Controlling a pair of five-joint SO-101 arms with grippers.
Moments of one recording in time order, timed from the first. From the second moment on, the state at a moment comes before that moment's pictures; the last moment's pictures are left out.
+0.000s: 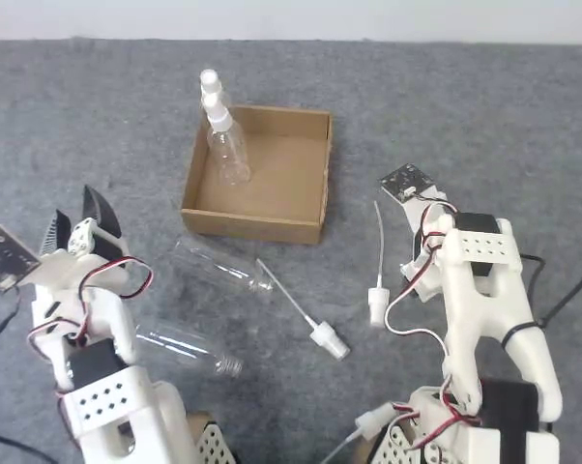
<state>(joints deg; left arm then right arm) -30.2 -74.1 81.7 24.0 27.1 0.5 -13.7 41.2 64.1 36.1</state>
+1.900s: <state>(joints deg) -30.2 -74.1 81.7 24.0 27.1 -0.4 -6.3 23.4 81.8 43.6</state>
